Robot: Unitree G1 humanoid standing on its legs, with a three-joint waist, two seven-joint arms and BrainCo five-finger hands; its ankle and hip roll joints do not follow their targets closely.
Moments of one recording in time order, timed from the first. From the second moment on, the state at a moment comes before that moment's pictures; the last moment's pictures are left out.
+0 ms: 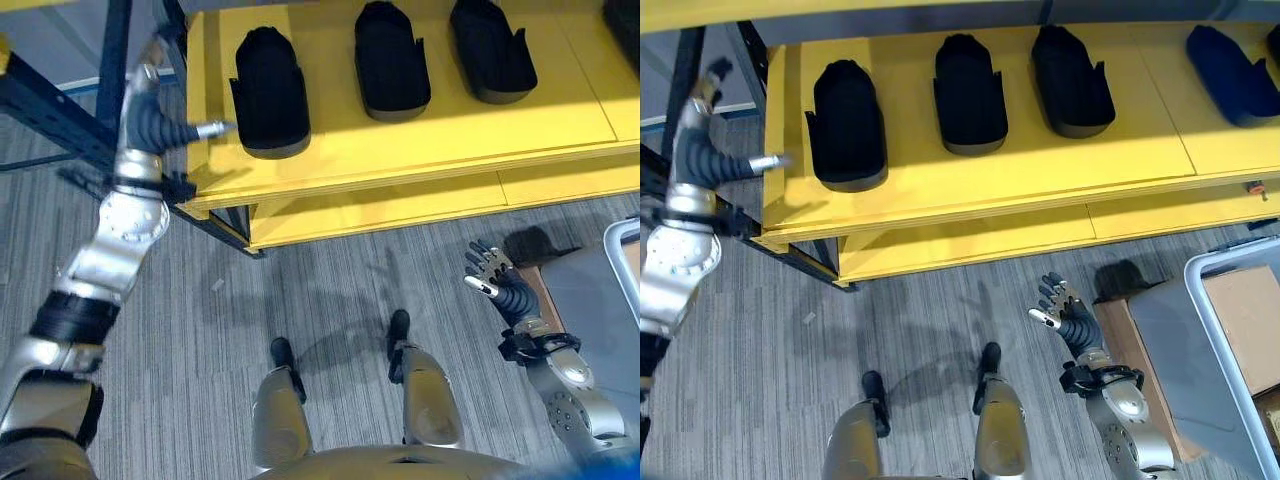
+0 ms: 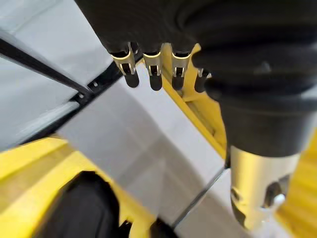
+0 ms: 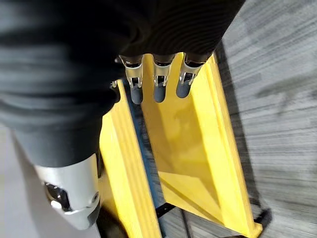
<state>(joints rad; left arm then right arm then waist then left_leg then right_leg) -0.32 0.83 -0.10 -0.02 0.06 -0.18 0.35 0.20 -0.49 0.07 -0.05 0.65 -0.06 0.10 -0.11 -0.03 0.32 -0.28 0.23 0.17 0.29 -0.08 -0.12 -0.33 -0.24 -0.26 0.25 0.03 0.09</state>
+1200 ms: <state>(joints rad) -0.24 0.60 -0.18 0.16 0.57 -0.07 0.29 0.19 -0.48 0.01 -0.09 0.64 -0.07 0.04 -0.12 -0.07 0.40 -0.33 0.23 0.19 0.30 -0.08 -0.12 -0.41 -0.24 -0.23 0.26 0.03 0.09</state>
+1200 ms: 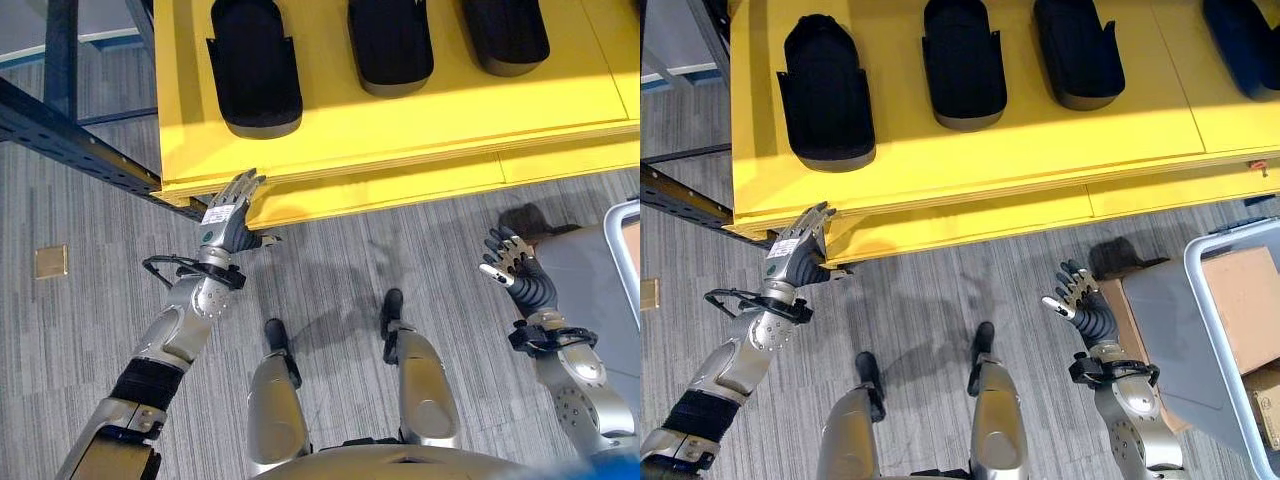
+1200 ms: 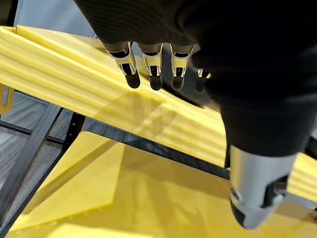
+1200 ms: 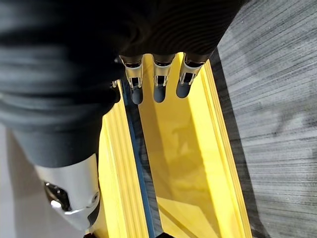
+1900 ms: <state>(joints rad) -0.38 0.60 -0.26 0.22 0.64 -0.05 0.32 0.19 -0.48 0.01 -0.09 0.64 -0.07 0.04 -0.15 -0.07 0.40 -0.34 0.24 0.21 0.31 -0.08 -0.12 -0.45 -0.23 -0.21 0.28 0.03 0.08</state>
